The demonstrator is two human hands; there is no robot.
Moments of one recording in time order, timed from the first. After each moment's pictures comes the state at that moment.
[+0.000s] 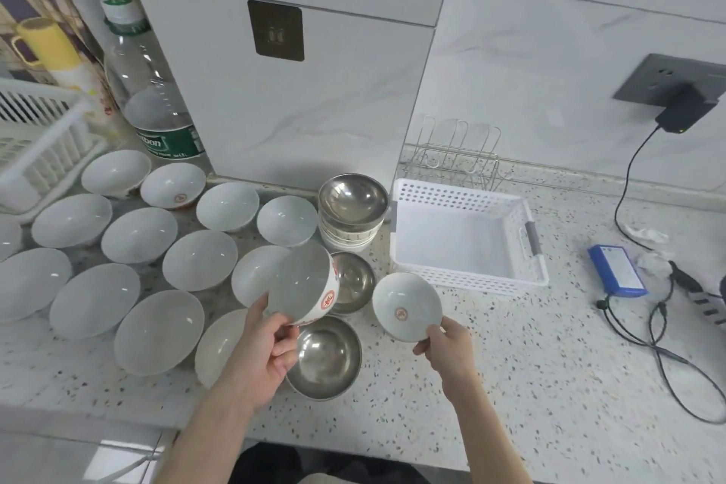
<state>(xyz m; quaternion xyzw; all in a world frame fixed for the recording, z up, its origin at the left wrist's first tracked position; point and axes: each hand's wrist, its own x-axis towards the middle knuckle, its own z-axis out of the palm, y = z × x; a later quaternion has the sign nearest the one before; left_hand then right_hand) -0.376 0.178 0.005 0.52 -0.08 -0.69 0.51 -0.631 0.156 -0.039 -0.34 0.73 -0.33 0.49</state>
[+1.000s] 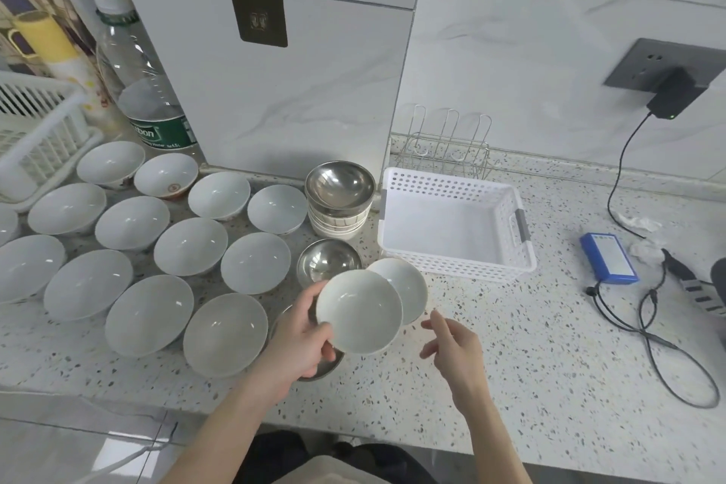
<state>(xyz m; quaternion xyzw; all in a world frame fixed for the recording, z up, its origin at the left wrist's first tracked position) -0.425 0.194 0.006 0.62 -0.38 -0.61 0.31 -0.659 0.187 -0.033 -0.36 0.71 -0.34 0.49</state>
